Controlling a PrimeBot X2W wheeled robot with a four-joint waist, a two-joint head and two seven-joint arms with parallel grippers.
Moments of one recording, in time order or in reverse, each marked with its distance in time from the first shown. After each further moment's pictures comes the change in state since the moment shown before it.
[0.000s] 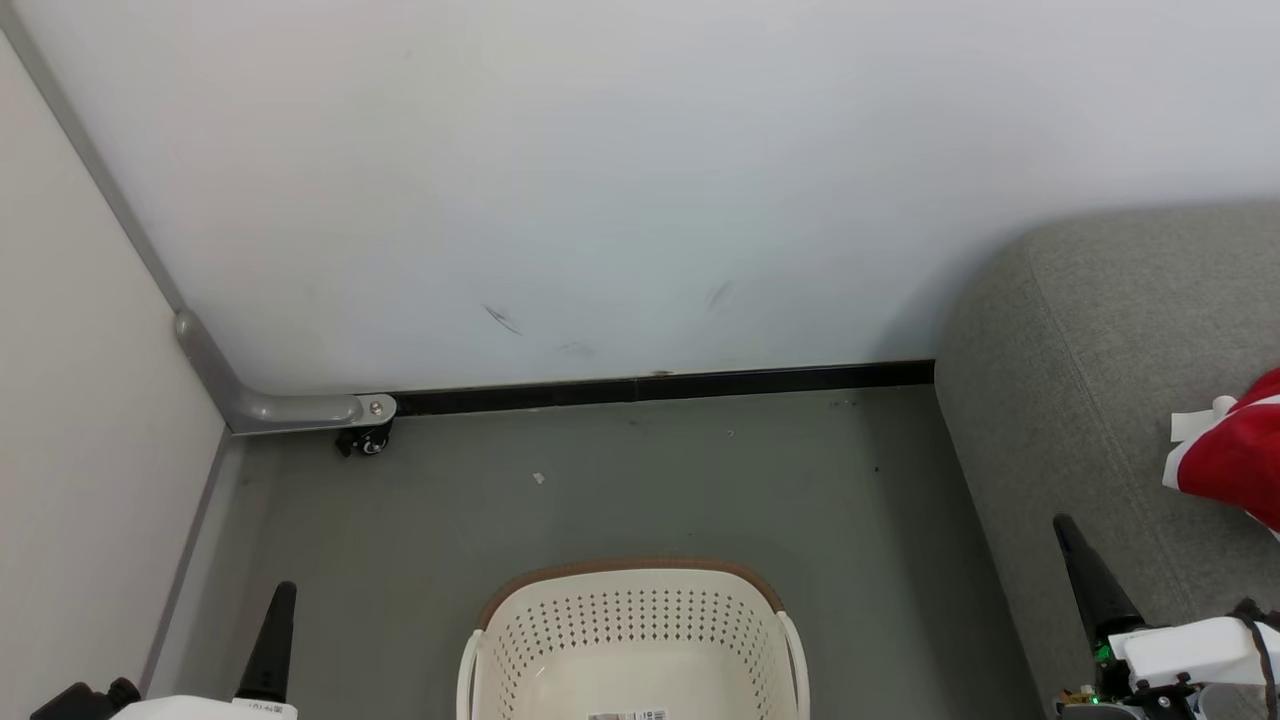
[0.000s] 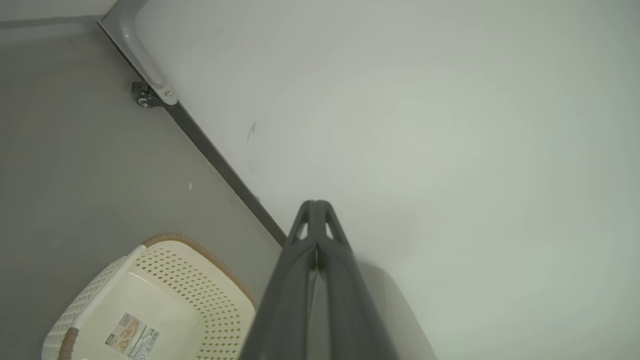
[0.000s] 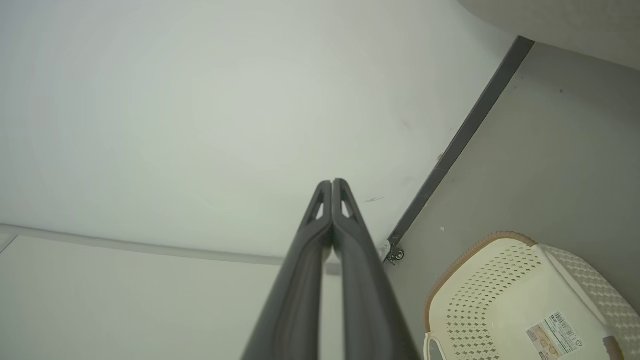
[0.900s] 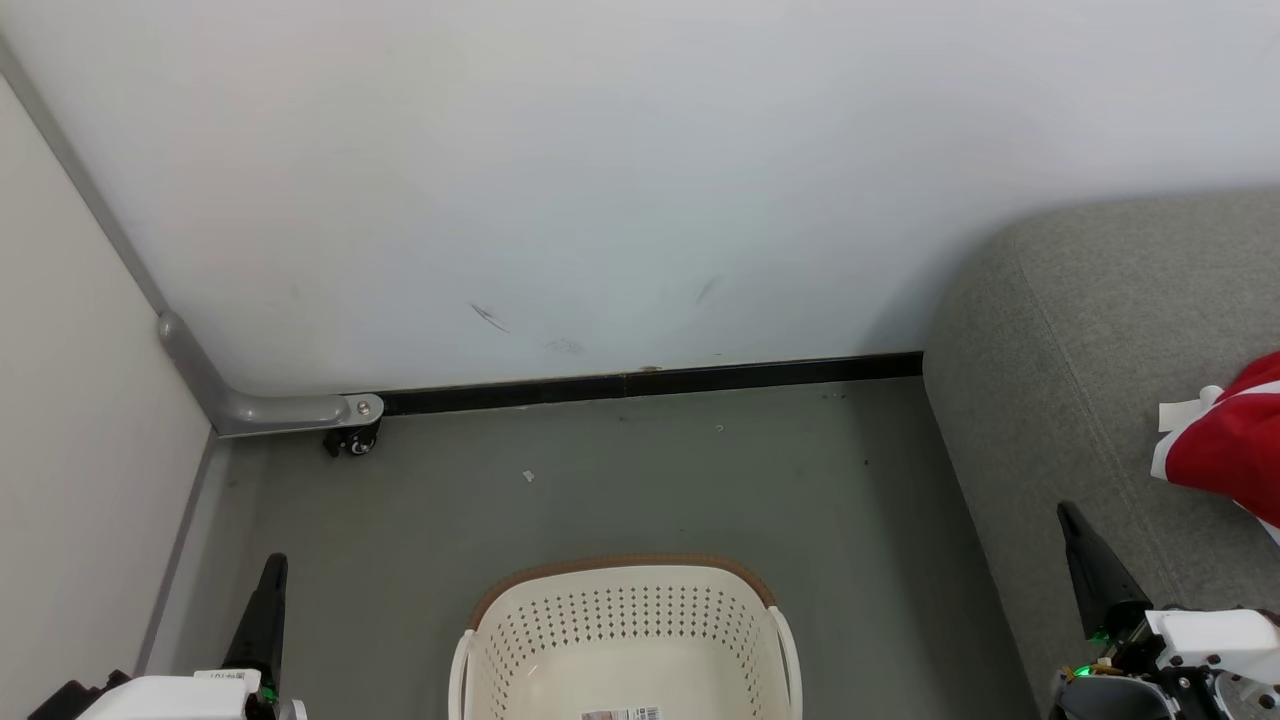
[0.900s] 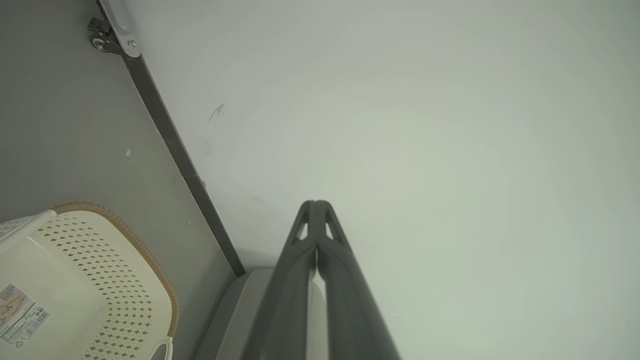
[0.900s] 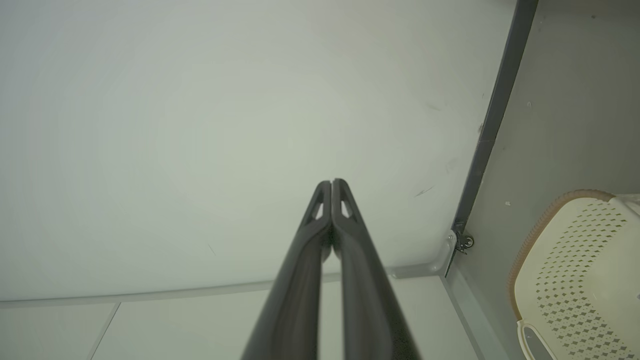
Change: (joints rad) left arm -0.065 -0.042 0.061 0.074 -0.268 -0.056 0.071; right arm -0.042 0.018 -0.032 0.053 0.314 0.000 0.072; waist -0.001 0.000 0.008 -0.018
